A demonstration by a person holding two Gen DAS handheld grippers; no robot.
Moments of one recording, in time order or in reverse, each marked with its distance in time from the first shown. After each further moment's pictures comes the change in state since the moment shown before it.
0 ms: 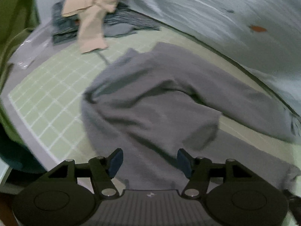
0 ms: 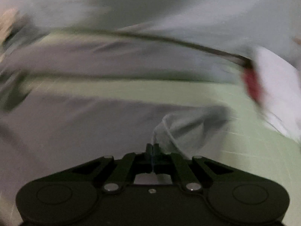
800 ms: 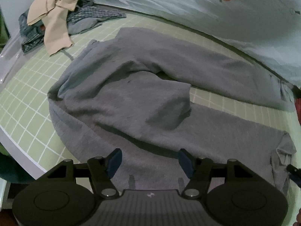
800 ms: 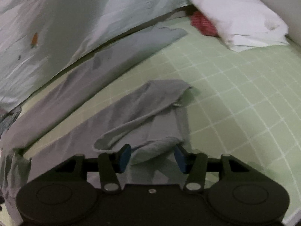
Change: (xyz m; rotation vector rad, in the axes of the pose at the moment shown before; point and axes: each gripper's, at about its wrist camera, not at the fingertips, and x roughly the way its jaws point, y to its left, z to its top) left arm 0.013 -0.047 -0.018 0.164 0.073 -0.034; right arm -0.004 -0.091 -0.037 0.616 -0.006 0.045
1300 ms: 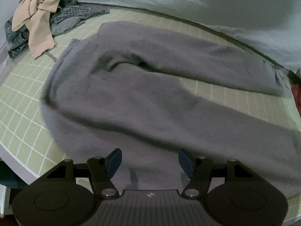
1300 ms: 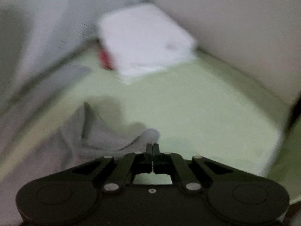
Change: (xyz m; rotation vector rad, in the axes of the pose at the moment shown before) left arm 0.014 -0.029 -0.004 0.060 0.042 -0.011; right arm -0.052 -0.129 0.021 0.141 -0.102 -0.489
